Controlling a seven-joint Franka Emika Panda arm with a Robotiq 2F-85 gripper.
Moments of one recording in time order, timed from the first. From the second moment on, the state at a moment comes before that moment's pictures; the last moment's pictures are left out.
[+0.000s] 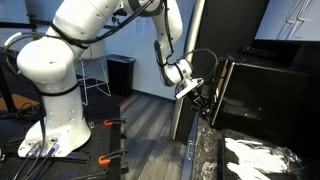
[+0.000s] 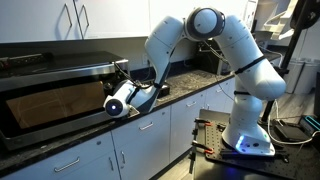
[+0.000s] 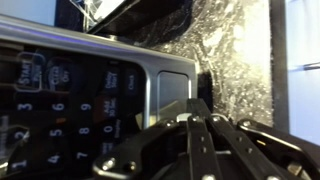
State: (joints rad) arm 0.12 0.64 0.15 -1.91 -1.41 2.07 0.53
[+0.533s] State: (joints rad) arm 0.21 0.63 0.25 -1.91 -1.10 2.09 0.33
